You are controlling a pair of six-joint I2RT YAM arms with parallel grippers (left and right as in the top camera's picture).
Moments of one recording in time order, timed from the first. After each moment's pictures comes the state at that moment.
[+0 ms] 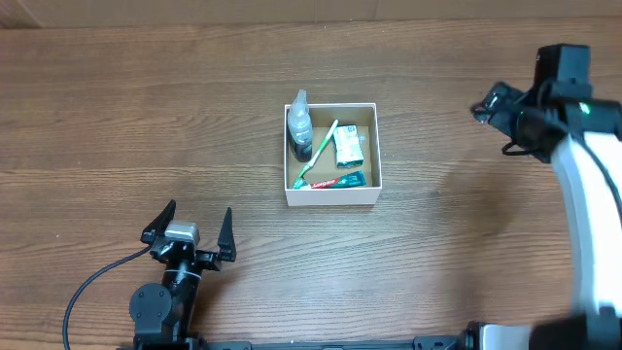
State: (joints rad) left arm 0.02 0.01 0.01 -0.06 0.17 -0.01; right arm -0.10 1.51 1.46 -0.99 0.07 0.48
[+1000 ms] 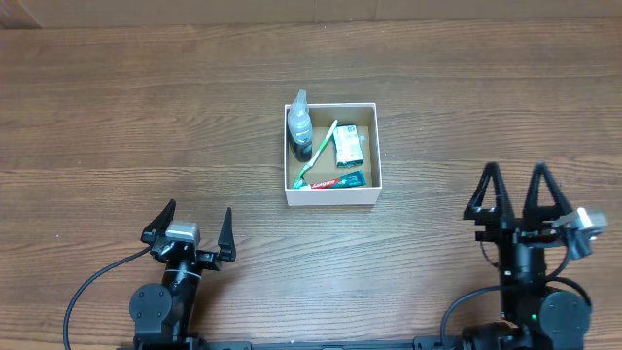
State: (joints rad) left arm 0.02 0.01 0.01 -0.06 0.17 0.00; right arm 0.11 0.21 0.30 0.19 0.09 0.46
